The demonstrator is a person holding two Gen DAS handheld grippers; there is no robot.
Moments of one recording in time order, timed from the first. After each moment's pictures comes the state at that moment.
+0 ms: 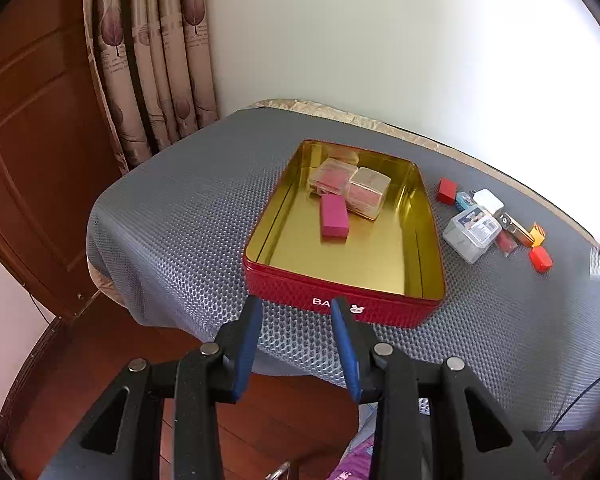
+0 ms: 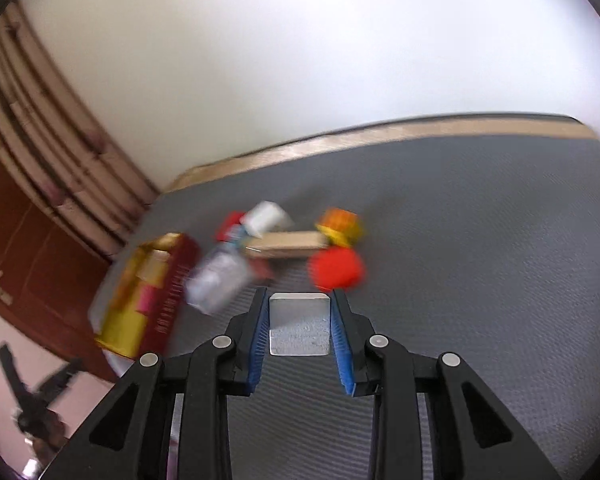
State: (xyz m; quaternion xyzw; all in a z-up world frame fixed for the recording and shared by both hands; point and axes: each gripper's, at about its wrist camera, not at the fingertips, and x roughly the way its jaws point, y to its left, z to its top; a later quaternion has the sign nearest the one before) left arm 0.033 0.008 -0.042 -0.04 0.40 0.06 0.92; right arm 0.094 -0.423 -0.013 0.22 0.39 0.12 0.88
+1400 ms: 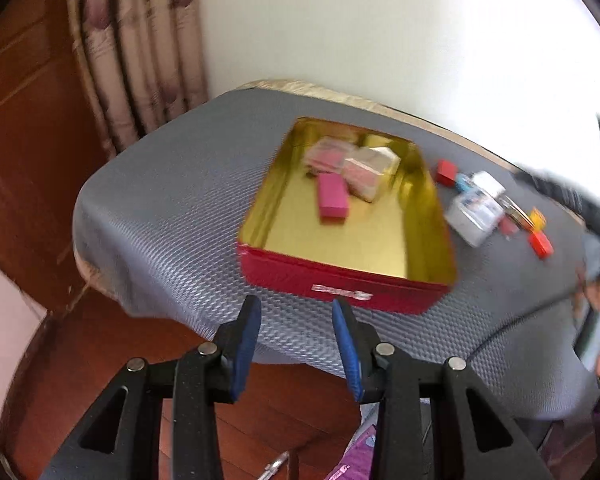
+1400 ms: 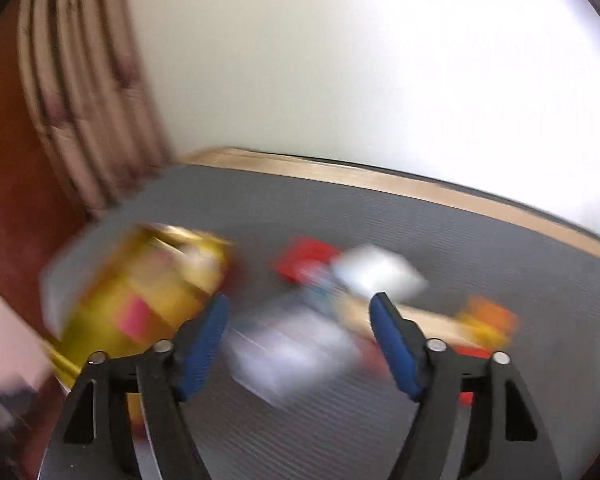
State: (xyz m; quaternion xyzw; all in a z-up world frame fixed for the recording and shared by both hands) left arm 0.042 0.007 -0.059 -0.03 0.42 0.02 0.91; right arm 0.156 -0.289 -0.030 0.02 0.36 0.08 0.93
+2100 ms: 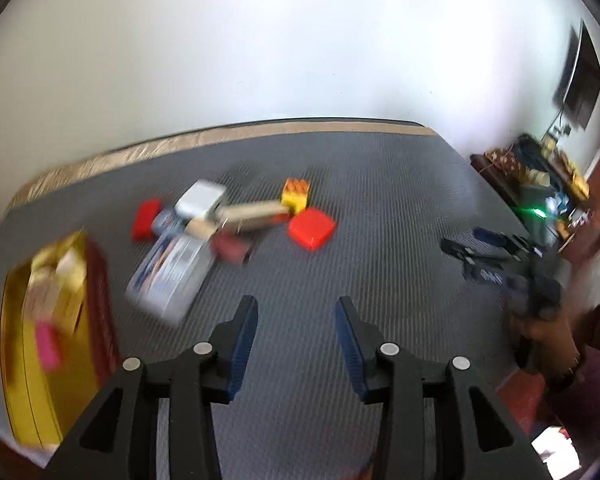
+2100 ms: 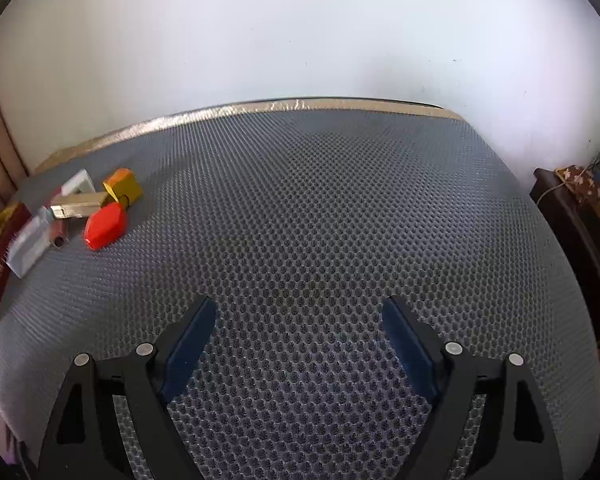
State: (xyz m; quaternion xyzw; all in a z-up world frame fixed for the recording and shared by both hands) left arm 0.112 -0.254 -0.027 0.12 0.42 -0.30 0.85; right arm 0.038 -0.530 -0.098 0.11 0.41 -0.10 0.90
